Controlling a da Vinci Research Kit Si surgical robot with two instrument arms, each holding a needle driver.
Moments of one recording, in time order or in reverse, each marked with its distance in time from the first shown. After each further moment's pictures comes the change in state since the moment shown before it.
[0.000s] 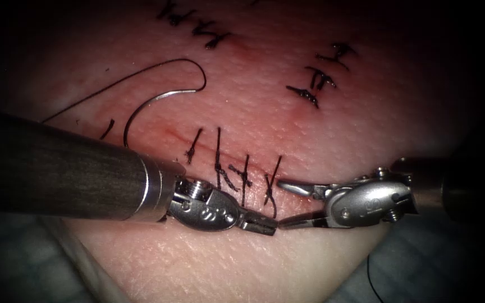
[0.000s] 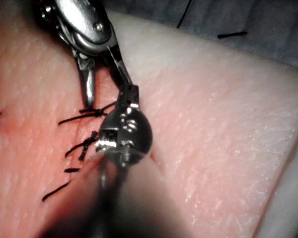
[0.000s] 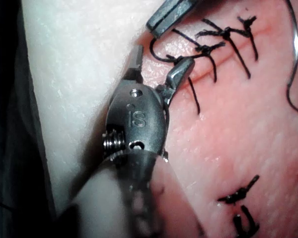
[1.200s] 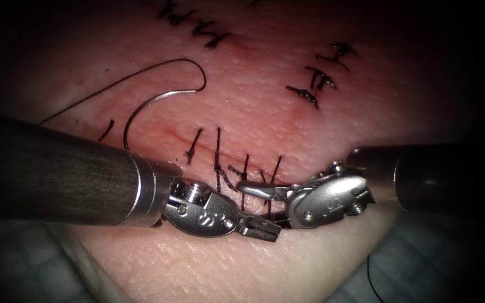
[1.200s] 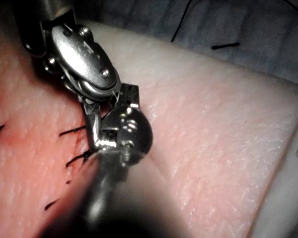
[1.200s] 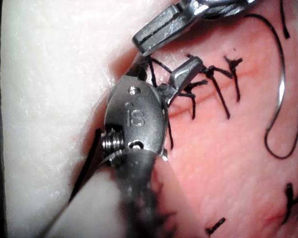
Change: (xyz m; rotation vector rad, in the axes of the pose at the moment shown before) right arm 0.001 0.000 0.005 -0.046 0.115 -0.029; left arm 0.003 0.001 -0.002 0.000 0.002 0.013
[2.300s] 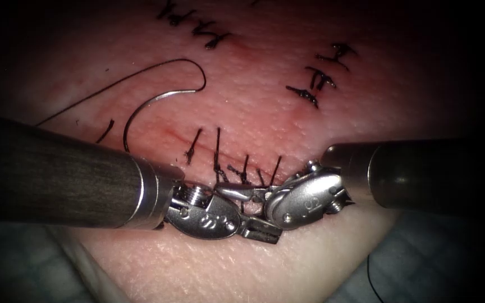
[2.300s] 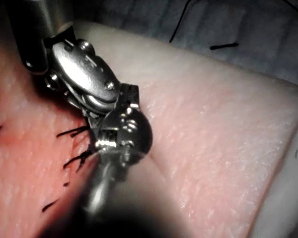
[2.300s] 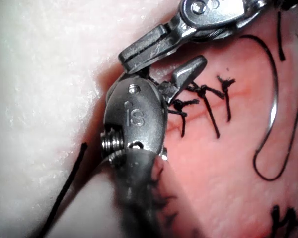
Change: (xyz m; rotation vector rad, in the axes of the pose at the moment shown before) right arm 0.001 0.000 0.002 0.002 0.048 -0.005; left arm 0.000 0.000 0.001 -0.011 0.005 0.008
